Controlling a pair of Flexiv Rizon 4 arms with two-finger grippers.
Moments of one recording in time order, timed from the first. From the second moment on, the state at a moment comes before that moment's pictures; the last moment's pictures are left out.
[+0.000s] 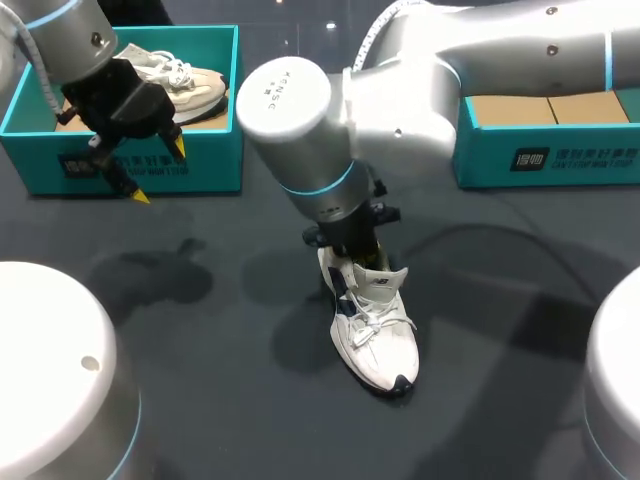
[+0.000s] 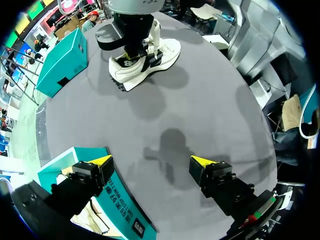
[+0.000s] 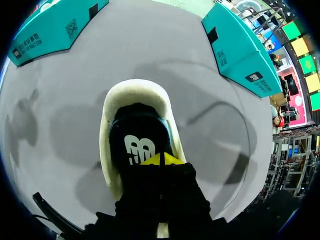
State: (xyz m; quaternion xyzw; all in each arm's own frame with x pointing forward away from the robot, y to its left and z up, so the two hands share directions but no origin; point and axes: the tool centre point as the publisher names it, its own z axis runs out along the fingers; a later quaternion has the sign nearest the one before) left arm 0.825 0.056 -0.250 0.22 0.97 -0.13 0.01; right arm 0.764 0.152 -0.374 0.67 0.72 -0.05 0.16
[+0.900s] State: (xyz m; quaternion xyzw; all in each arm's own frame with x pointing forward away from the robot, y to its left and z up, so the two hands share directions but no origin) left arm 0.825 0.056 -0.250 0.22 0.97 -0.13 0.01; right arm 0.780 0.164 -0.366 0.61 0.77 0.01 0.19
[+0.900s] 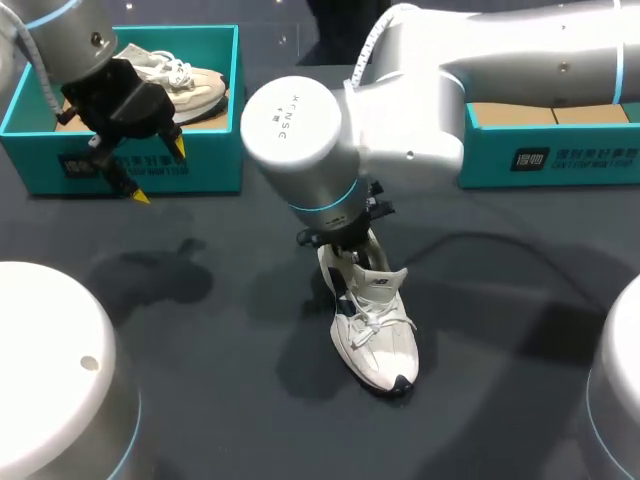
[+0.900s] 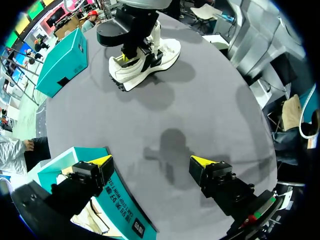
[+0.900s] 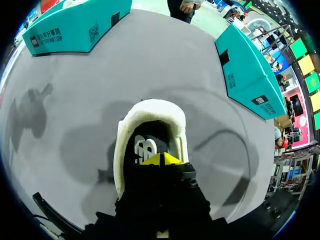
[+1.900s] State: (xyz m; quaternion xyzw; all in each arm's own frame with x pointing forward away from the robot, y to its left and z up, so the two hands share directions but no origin) left arm 0.825 0.056 -0.250 0.22 0.97 -0.13 0.01; right arm 0.775 0.191 -0.372 0.57 0.81 0.00 0.09
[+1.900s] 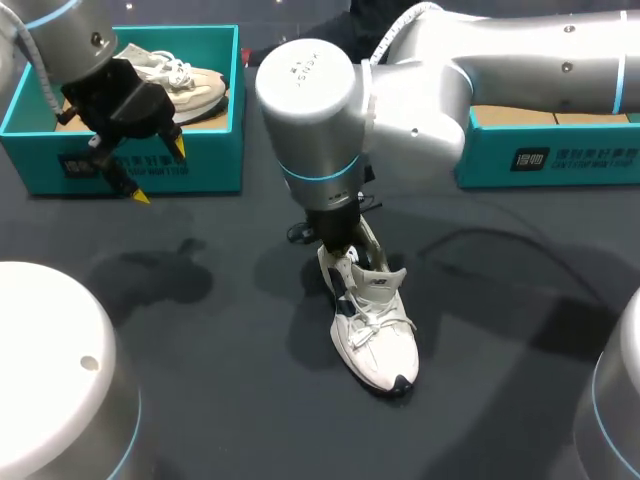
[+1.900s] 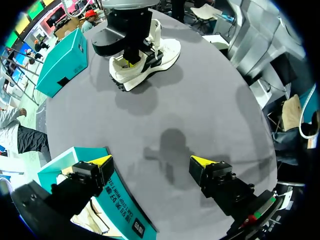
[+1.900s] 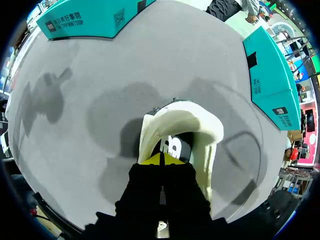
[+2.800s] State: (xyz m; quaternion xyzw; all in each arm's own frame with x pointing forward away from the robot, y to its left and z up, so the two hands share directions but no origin) left arm 0.825 0.056 -0.250 0.22 0.97 -0.13 0.01; right arm 0.773 0.170 -0.391 0.60 0.79 -0.05 0.04
